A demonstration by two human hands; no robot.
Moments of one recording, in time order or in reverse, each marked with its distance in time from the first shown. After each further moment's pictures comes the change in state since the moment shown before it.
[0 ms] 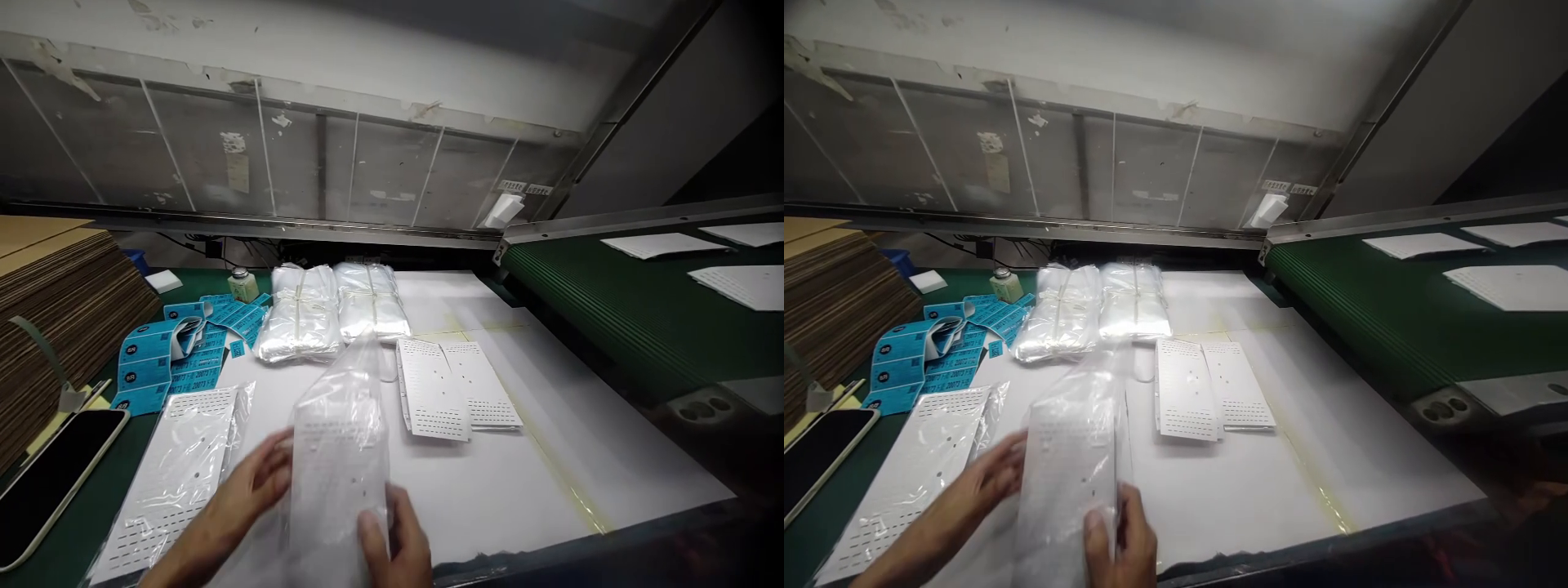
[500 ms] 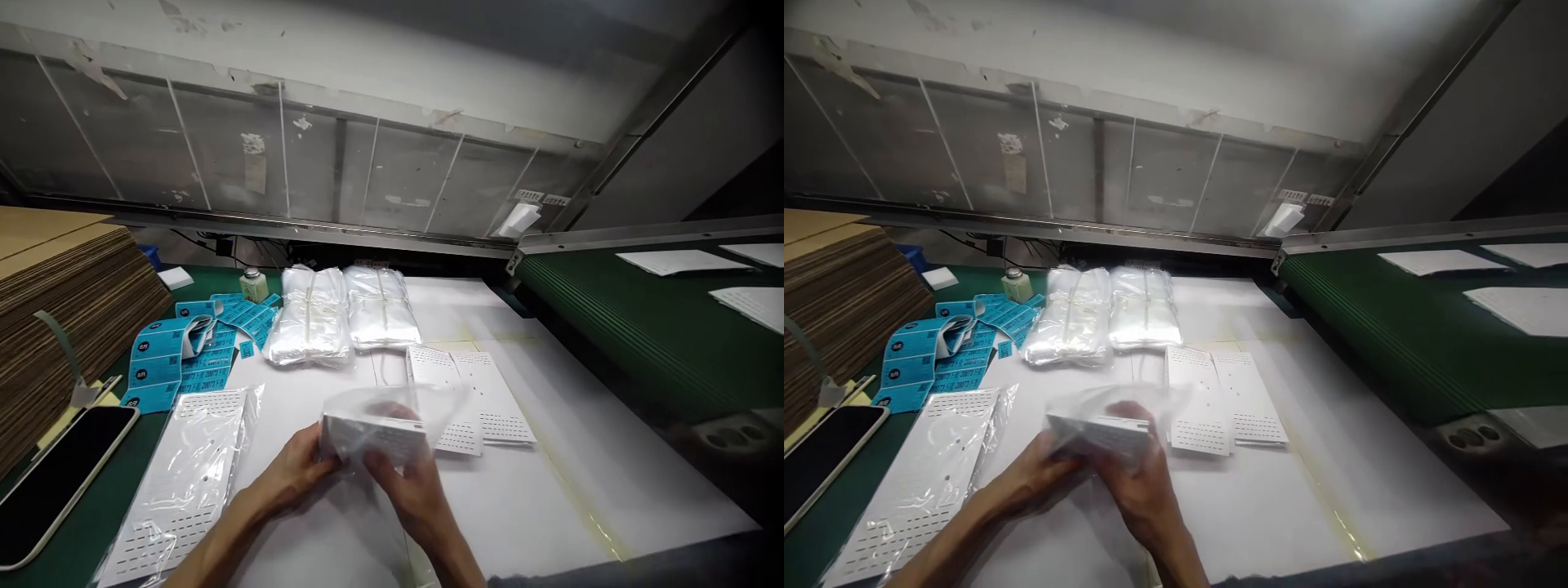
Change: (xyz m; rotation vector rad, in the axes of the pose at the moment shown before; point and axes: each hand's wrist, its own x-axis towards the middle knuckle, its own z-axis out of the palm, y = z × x) left_hand 0.062 -0.019 -0.005 0.416 -0.214 0.232; right_hand 0.071 -0.077 -0.014 0.169 -0.341 -0.210
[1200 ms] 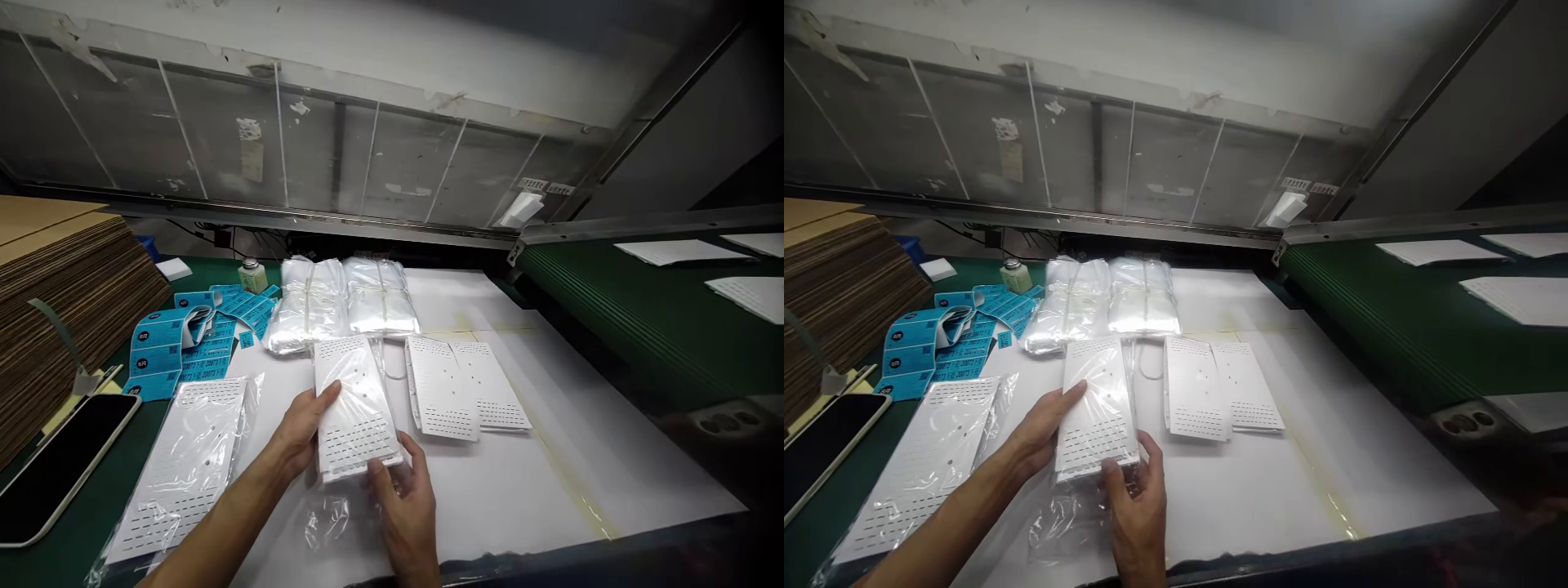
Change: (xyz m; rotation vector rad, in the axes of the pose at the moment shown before) left_hand 0.034 0.014 0.014 -0.893 0.303 -0.427; right_hand -0.041 0.023 0.028 0.236 0.308 0.347
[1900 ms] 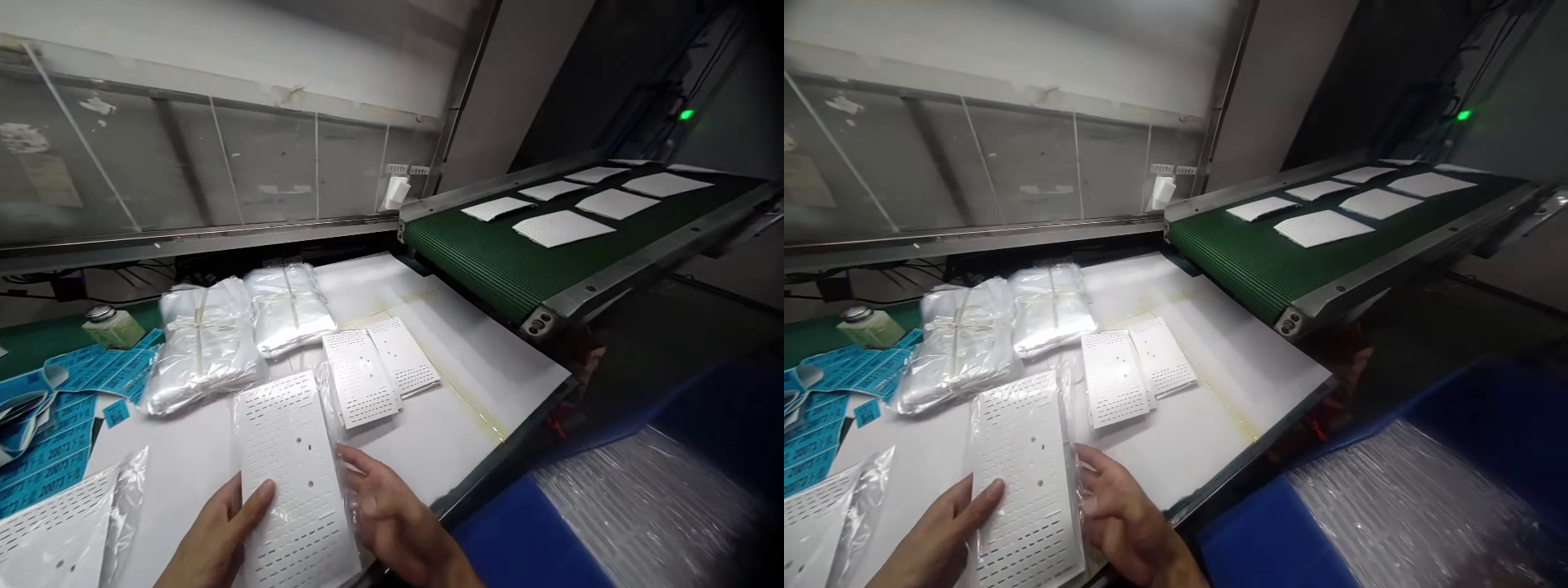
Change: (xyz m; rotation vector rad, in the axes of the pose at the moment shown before) left_hand -0.054 -0.030 0.031 0.413 -0.158 -0.092; right_hand -0.001 -0.038 -0.080 0.511 -0.459 0.156
